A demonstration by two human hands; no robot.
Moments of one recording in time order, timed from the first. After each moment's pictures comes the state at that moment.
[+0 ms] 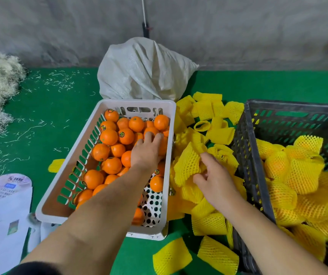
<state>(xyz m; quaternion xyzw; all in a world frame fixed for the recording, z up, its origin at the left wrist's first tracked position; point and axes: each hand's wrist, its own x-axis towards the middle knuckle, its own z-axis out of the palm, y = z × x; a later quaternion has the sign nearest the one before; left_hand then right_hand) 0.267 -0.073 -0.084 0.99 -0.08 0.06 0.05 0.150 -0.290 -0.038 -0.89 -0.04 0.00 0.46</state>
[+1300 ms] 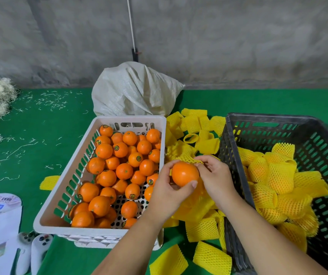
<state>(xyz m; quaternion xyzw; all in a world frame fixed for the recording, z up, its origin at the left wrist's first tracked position) 0.133 -0.135 -0.034 0.72 -0.08 -0.04 0.69 0.149 -0.298 -0.017 -0.78 0.10 -0.08 0.62</state>
